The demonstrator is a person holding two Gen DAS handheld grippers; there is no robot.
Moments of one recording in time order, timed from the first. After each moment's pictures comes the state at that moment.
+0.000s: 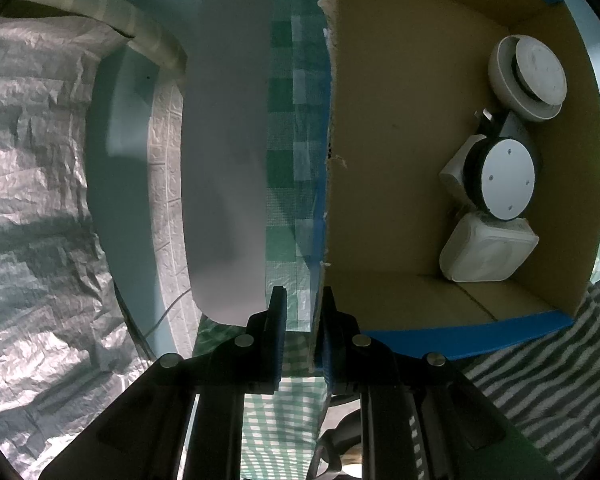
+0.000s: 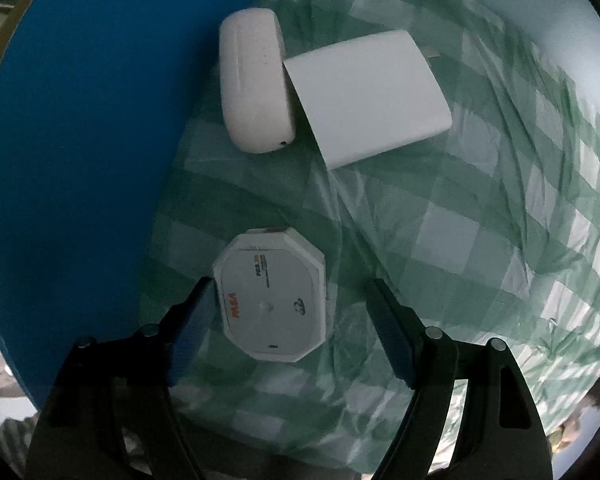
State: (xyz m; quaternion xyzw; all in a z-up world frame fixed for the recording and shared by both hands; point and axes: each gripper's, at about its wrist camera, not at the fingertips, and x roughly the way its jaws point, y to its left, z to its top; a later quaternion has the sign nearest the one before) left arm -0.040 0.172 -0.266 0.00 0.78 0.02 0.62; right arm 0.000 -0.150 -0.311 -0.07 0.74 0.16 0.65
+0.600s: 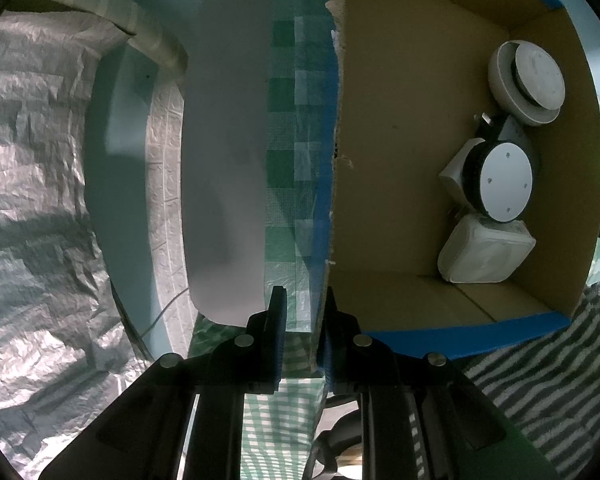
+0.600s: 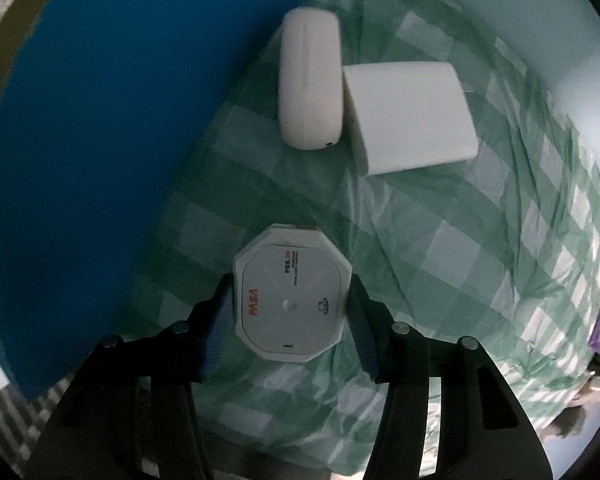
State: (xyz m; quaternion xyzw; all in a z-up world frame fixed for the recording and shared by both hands) left arm -0.041 0.175 -0.264 -0.01 0.78 0.02 0.62; right arm -0.011 -0.115 -0.304 -0.13 0.72 0.19 0.65
